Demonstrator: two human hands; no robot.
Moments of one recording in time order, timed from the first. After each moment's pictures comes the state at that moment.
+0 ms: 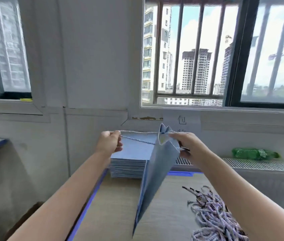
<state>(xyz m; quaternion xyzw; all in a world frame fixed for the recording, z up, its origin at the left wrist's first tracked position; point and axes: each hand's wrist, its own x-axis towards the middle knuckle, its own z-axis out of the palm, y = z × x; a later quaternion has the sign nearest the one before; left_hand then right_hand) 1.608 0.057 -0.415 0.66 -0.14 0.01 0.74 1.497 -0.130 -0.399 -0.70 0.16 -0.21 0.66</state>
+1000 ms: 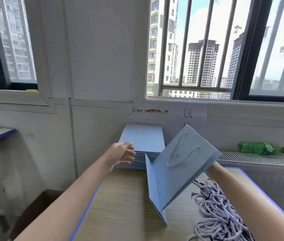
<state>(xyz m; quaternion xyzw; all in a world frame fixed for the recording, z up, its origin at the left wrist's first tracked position) 1.607 0.068 -0.460 0.73 -0.17 -0.17 0.64 1.492 -0.159 -0.462 -0.80 0.21 -0.25 0.50</state>
